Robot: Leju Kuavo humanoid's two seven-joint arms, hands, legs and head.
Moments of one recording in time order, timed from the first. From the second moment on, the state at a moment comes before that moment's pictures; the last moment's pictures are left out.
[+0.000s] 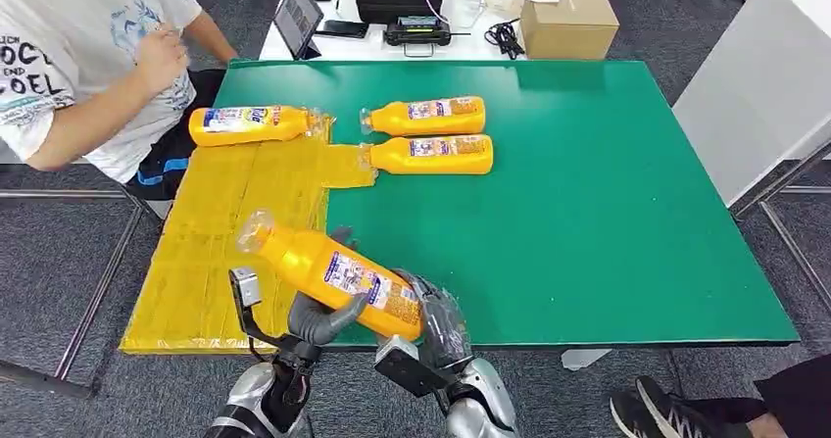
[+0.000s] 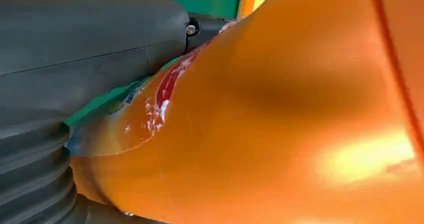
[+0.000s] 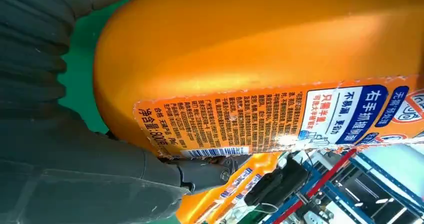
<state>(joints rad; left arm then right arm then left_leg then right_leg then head) -0.19 -0.26 -0.23 -0.98 0.39 -0.25 -0.38 -0.10 0.20 0.47 -1.01 0.63 -0.39 -0.56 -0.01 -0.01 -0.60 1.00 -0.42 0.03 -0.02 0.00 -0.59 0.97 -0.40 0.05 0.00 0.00</state>
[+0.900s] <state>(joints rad) -0.11 -0.27 -0.16 -1.06 0.61 -0.44 -0.38 -0.19 0.20 0.54 -0.93 0.69 -0.34 -0.51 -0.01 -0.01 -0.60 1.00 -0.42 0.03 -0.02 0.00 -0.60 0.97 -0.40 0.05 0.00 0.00</state>
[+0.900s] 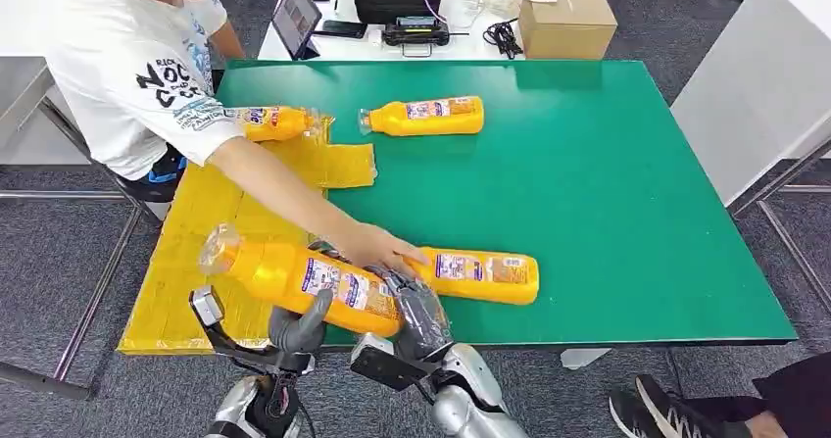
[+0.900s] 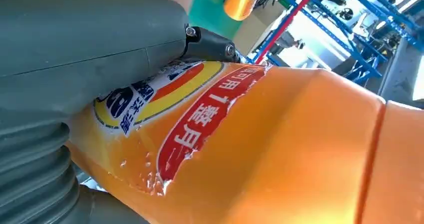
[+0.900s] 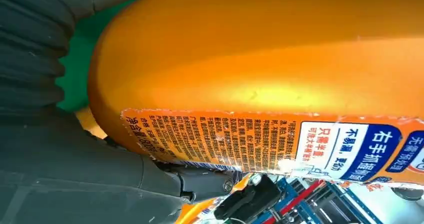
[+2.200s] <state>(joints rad) -0.23 -0.23 -0.04 -1.23 -0.22 0.44 -0.68 -0.04 0.12 0.42 -1.41 0.13 0.16 -0.67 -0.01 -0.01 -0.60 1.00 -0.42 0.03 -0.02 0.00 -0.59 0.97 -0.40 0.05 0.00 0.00</state>
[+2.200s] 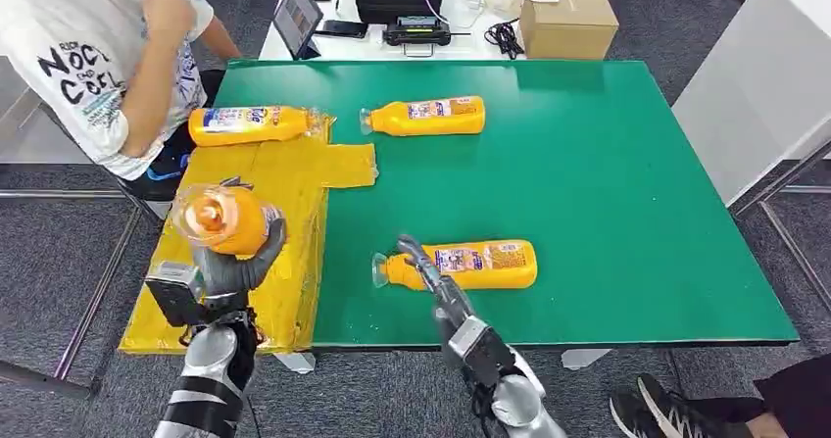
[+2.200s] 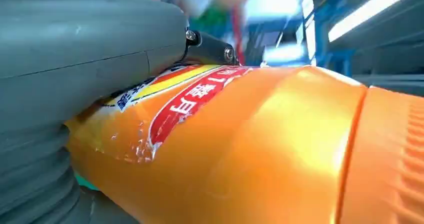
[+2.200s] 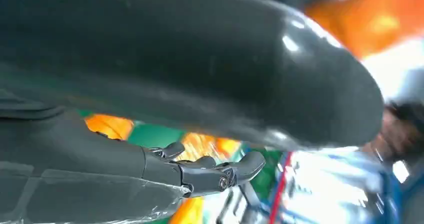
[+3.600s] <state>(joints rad) -0.48 -0.14 -0.06 -0.57 -1.31 0.62 -0.22 0.00 0.18 0.30 -1.50 0.17 0.11 -0.66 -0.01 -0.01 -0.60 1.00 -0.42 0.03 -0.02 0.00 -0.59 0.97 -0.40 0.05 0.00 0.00</state>
